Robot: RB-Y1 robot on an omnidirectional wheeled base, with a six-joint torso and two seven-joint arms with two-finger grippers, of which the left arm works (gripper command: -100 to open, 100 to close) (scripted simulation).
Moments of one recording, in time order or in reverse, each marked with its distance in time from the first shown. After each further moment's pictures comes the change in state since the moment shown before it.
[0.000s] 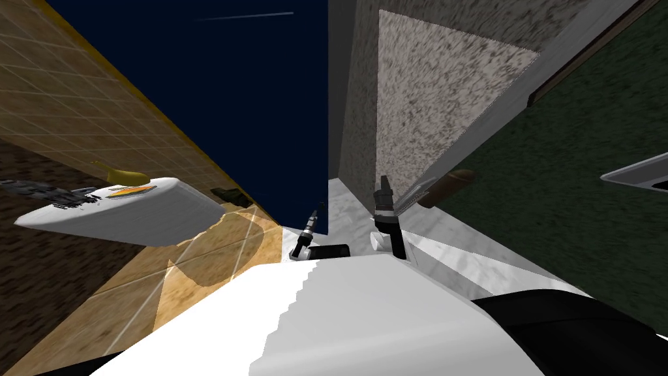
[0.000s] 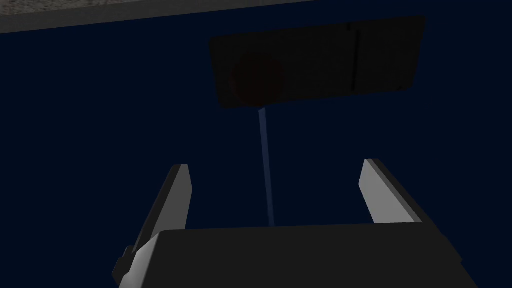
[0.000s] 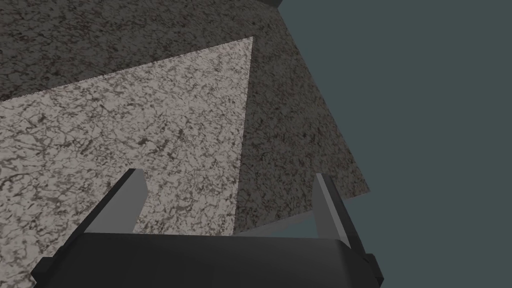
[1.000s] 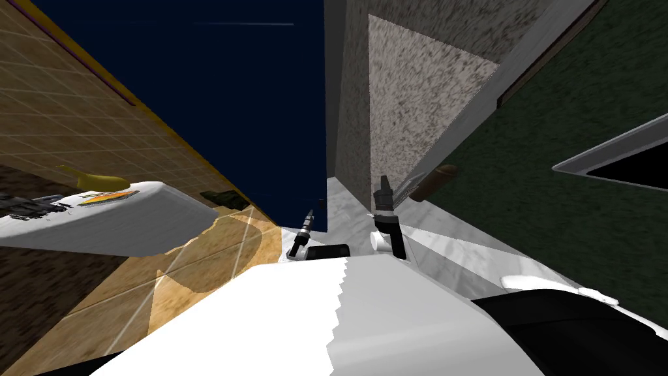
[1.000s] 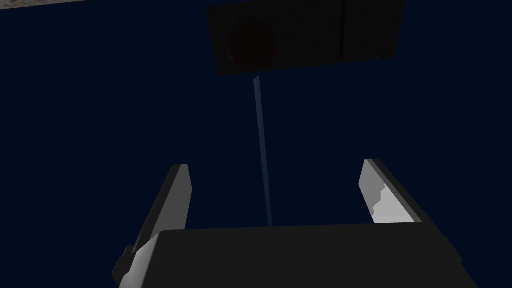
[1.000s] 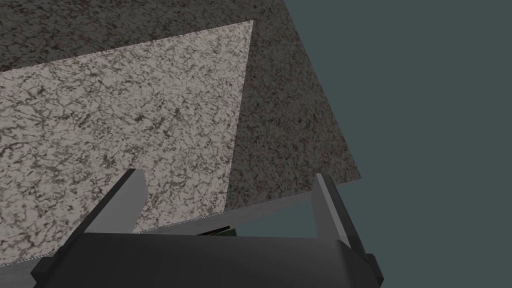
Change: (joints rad) arm 0.001 0.013 0.054 -0.005 0.000 0.004 0.011
